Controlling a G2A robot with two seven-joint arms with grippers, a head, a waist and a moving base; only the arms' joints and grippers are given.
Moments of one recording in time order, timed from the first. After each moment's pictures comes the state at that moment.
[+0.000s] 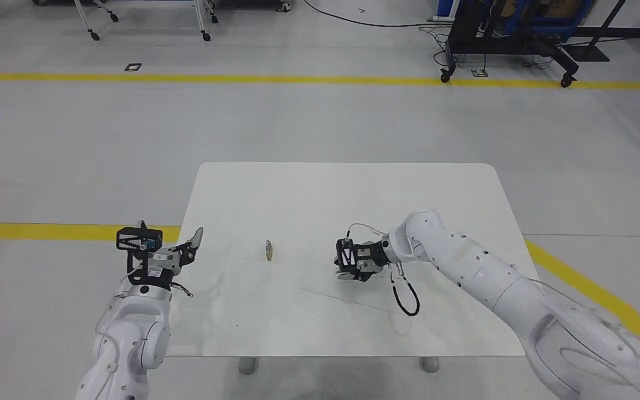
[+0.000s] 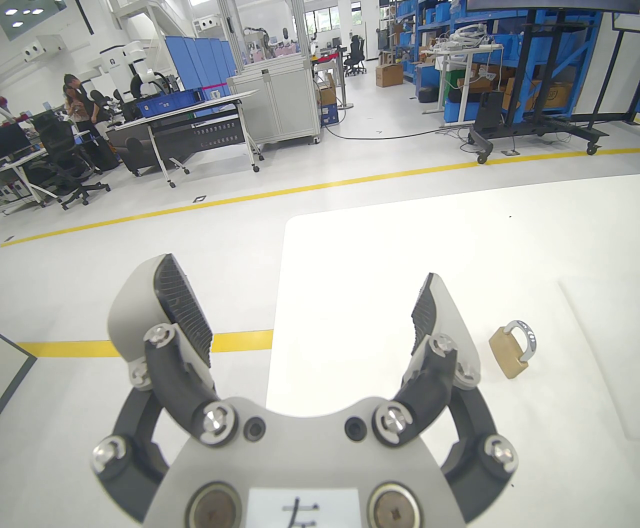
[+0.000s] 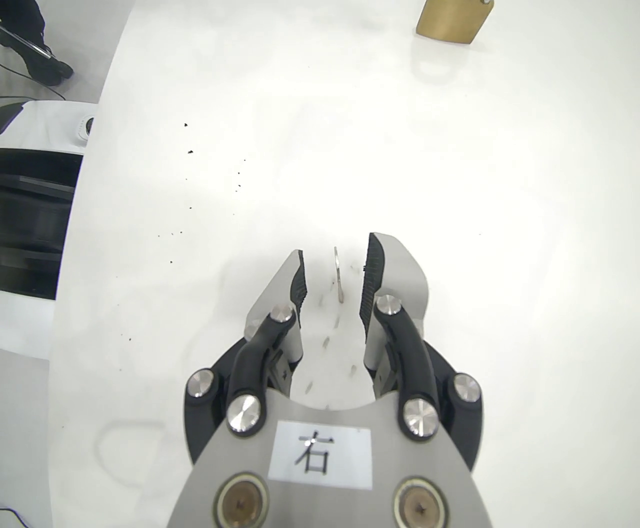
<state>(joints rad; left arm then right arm) 1.73 -1.15 -1.60 -1.80 1.33 0.00 0.00 -0.69 -1.13 0.42 -0.99 -1.27 -1.01 0.03</state>
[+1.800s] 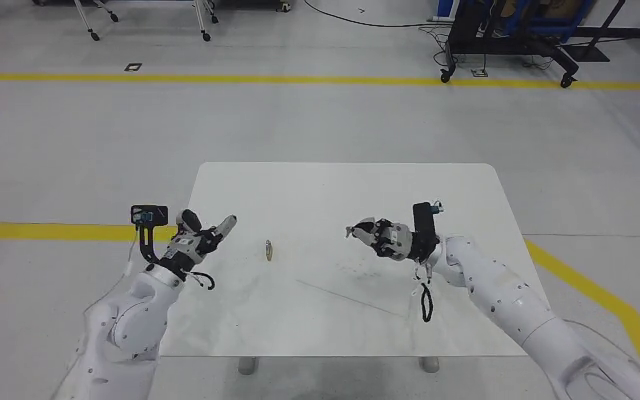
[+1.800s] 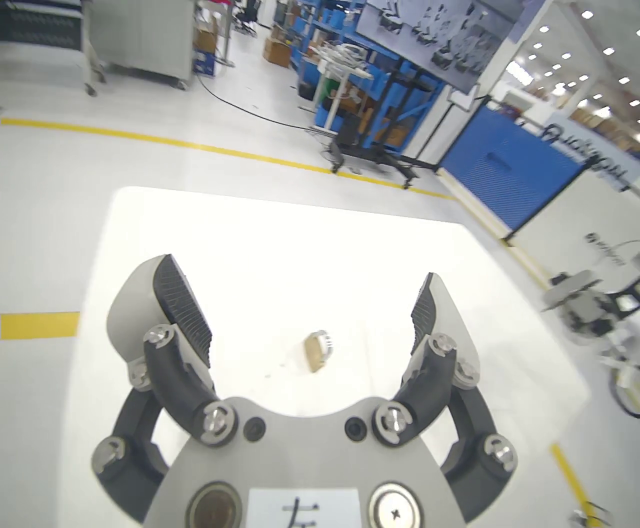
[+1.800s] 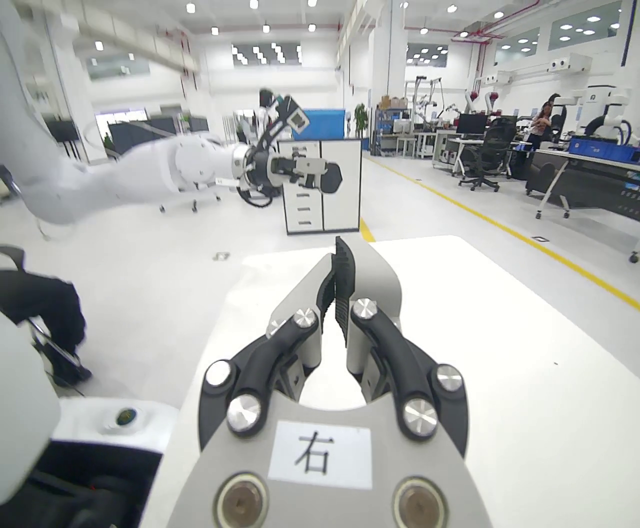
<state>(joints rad) 1.60 -1.16 -1.58 -1.86 0.58 -0.23 -0.42 -0.95 -1.02 0.69 -1.08 -1.04 -1.02 -0.75</state>
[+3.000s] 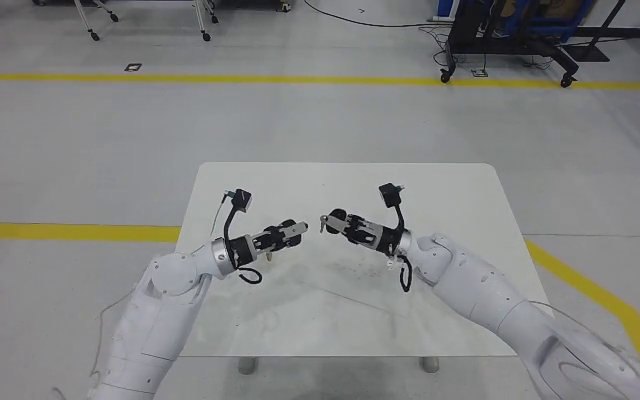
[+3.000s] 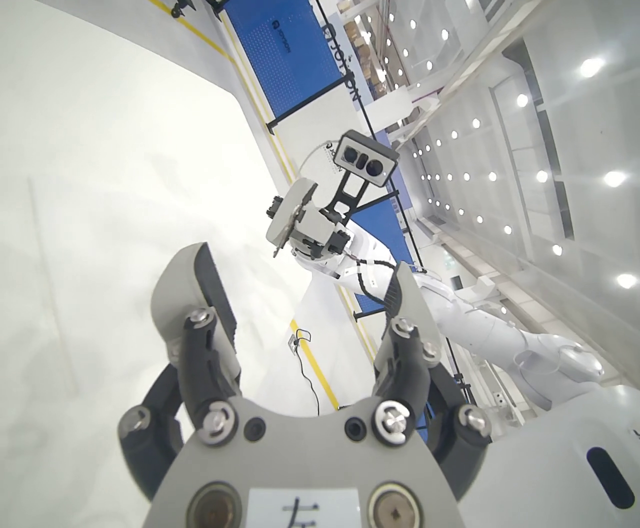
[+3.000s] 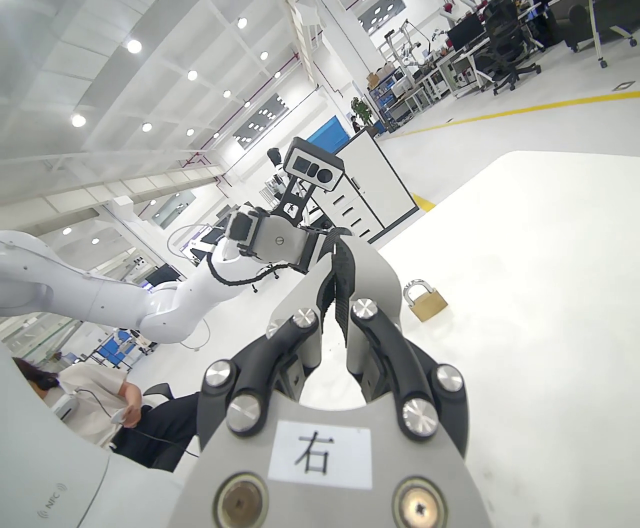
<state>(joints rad) 1.24 -1.19 -1.27 -1.47 -0.16 -0.37 -0.94 -0.83 -1.11 0.48 -1.00 0.06 -1.00 0.10</state>
